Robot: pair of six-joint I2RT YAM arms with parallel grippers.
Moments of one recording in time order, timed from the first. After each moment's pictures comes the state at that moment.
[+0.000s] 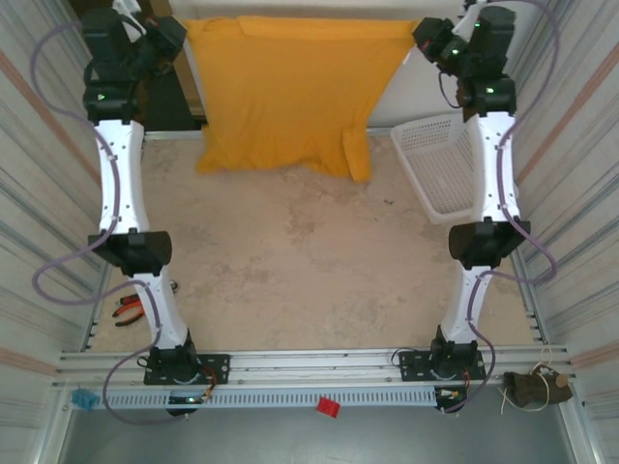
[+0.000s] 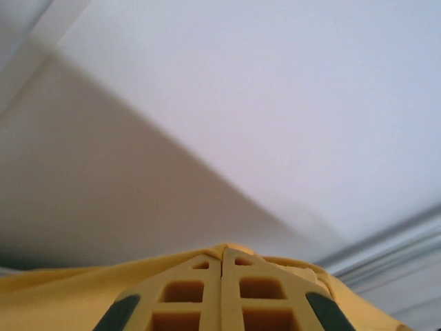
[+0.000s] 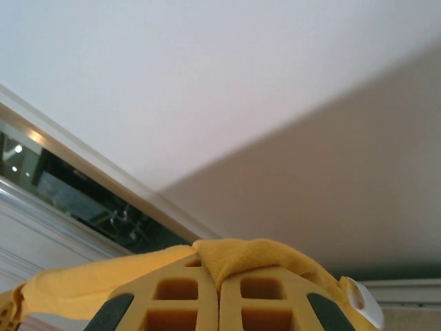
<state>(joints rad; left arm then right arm) 0.05 2.02 2.61 -0.59 0.44 -0.86 0.02 2.06 2.59 -0.52 -0.47 0.79</state>
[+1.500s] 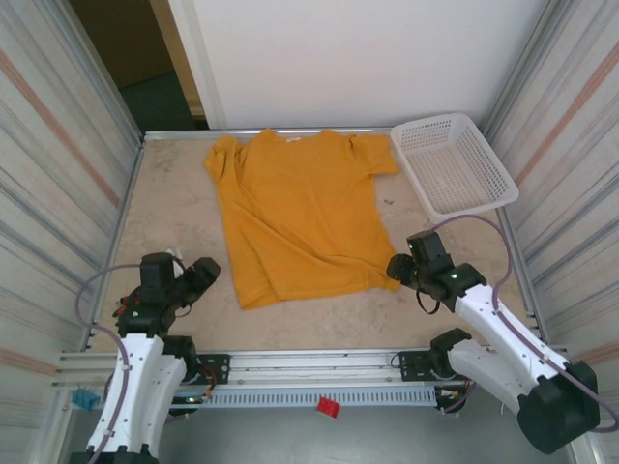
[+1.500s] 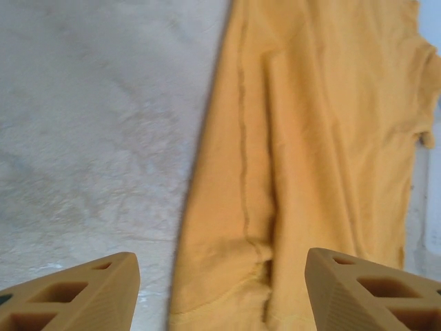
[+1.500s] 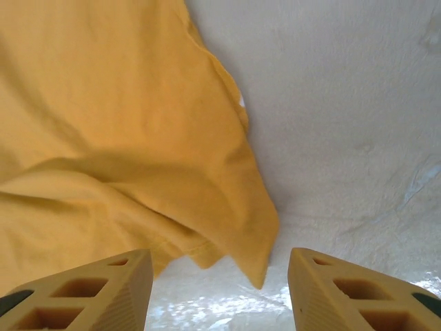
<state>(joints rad) -0.03 0.52 0.44 -0.70 0.27 -0.78 0.43 0.85 0.58 -0.70 0.08 0.77</state>
